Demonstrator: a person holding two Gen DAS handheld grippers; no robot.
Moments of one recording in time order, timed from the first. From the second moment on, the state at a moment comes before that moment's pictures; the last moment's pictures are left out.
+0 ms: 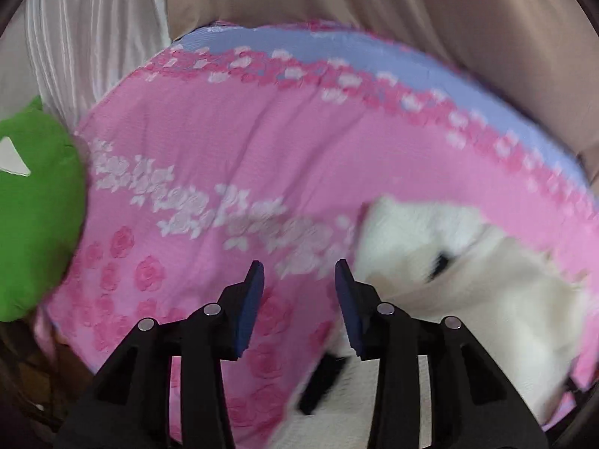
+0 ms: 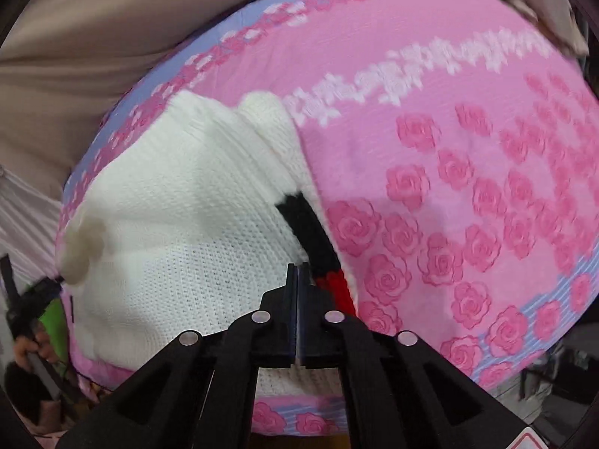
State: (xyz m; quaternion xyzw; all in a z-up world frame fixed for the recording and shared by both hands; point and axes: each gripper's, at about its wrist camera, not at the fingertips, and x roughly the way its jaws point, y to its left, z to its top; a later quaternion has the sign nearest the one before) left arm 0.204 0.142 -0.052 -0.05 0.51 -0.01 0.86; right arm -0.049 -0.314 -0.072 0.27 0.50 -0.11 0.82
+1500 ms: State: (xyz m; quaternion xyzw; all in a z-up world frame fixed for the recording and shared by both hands) left arm 0.081 0.148 -0.121 -0.09 0.64 -0.06 0.76; right arm -0.125 -0.319 -0.124 0.30 0.55 -0.10 0.77
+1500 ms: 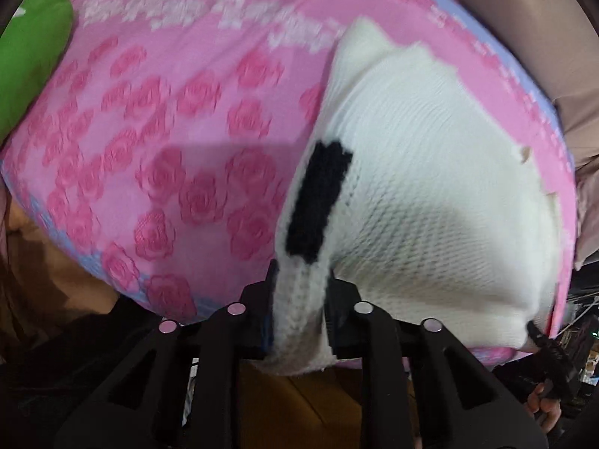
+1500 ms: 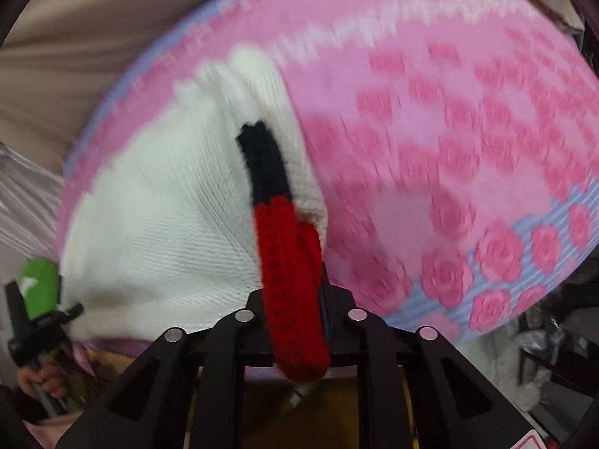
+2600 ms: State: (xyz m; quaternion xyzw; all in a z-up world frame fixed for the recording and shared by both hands) left arm 0.143 0.160 -0.078 -0.11 0.54 0.00 0.84; right arm -0.004 -0.251 -0.035 0.18 0.48 0.00 0.86
